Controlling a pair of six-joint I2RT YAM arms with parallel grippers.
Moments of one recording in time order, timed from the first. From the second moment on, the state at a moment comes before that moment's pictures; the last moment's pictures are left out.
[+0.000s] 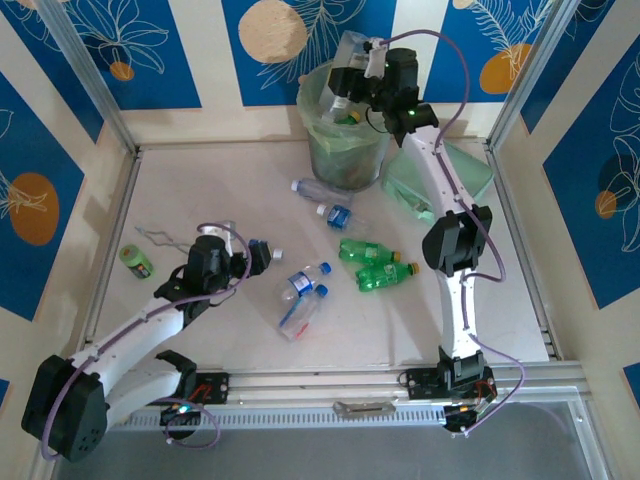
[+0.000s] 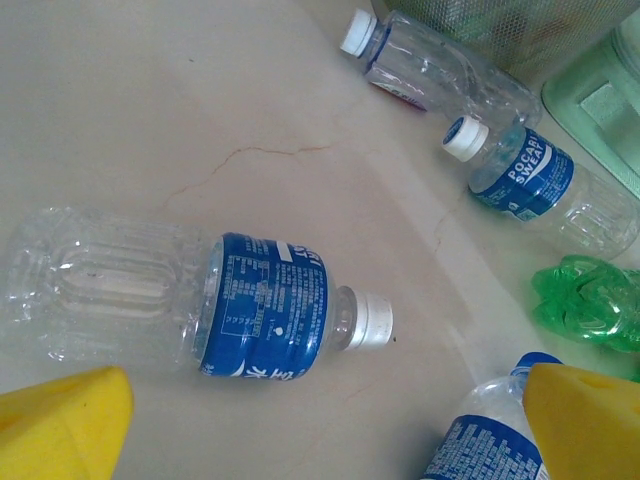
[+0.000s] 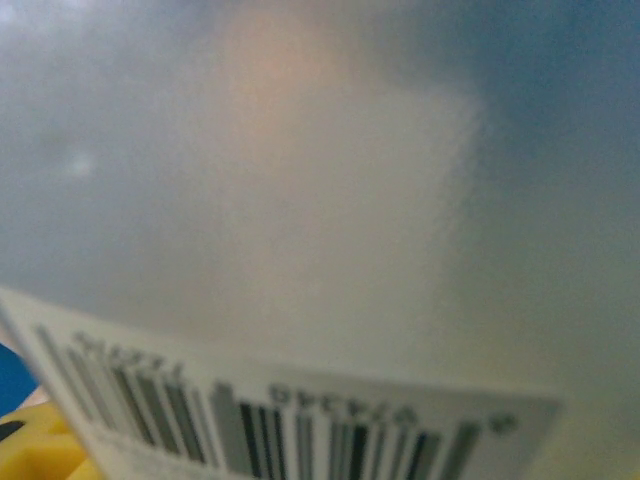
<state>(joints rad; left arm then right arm) -0.46 0.99 0.49 -0.07 -0.03 -0.52 0.29 2.26 2.45 -0.38 -0.38 0.37</state>
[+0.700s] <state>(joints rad) -0.46 0.94 0.48 -0.10 -0.05 -0.53 0.30 2.33 2.61 -0.52 -0.36 0.33</state>
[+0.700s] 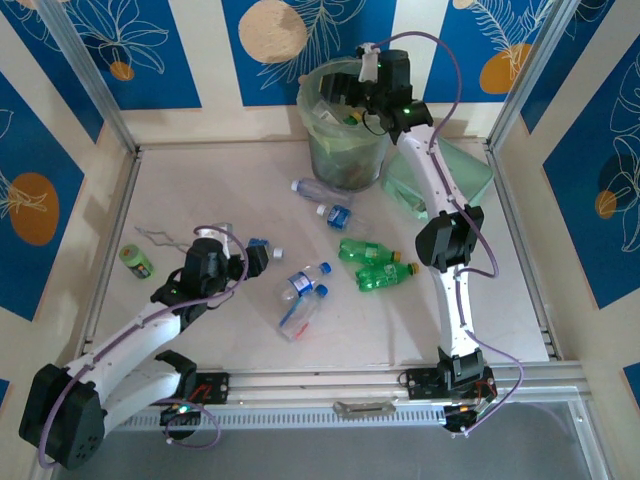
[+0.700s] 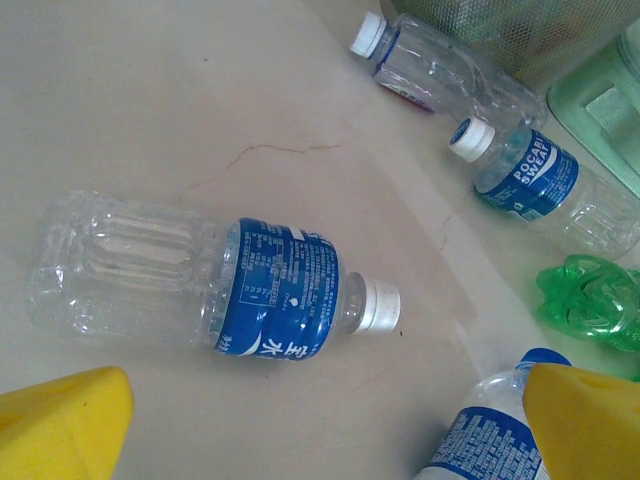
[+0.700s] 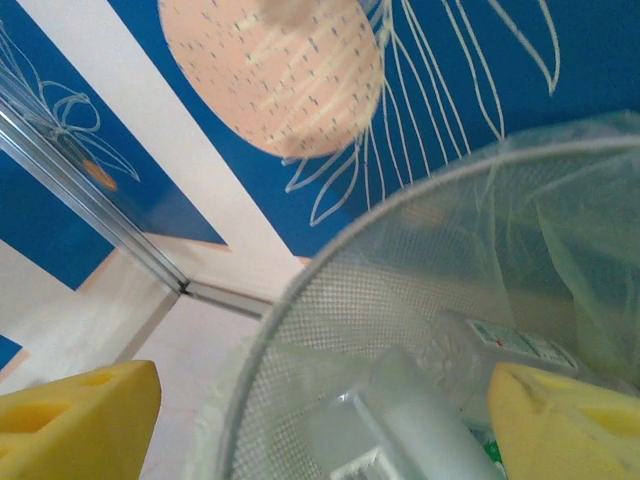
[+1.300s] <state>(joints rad) -0.46 0.94 0.47 -0.15 -0.12 -0.62 0.33 1.87 2.04 -0.45 -0.36 0.30</state>
